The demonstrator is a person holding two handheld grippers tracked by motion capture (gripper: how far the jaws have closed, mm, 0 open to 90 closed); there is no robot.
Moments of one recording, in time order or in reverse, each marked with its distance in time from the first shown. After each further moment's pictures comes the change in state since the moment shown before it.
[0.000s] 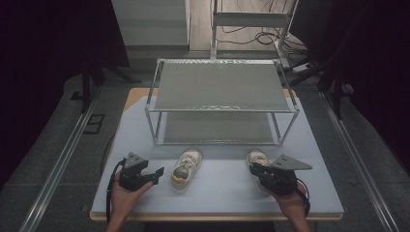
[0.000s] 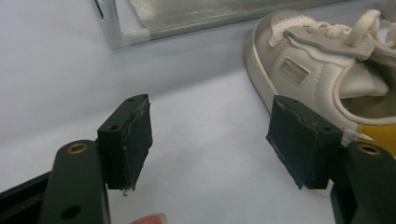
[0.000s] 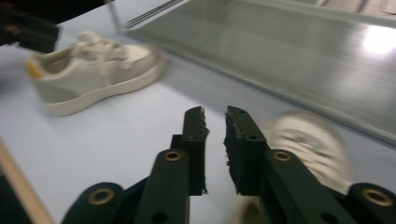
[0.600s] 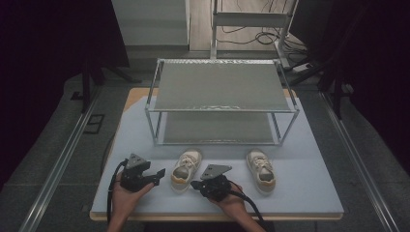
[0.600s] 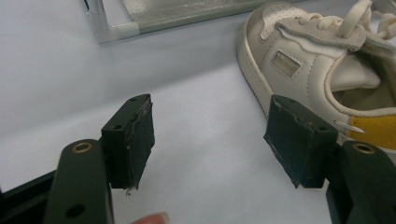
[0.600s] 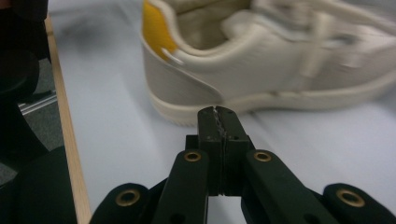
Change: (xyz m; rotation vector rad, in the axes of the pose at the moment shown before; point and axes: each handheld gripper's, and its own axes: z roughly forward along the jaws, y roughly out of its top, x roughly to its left) left arm -0.001 -0.001 0.002 0.019 -0.015 0.007; right arm 0.104 -0.002 0.134 0.150 0.312 -0.190
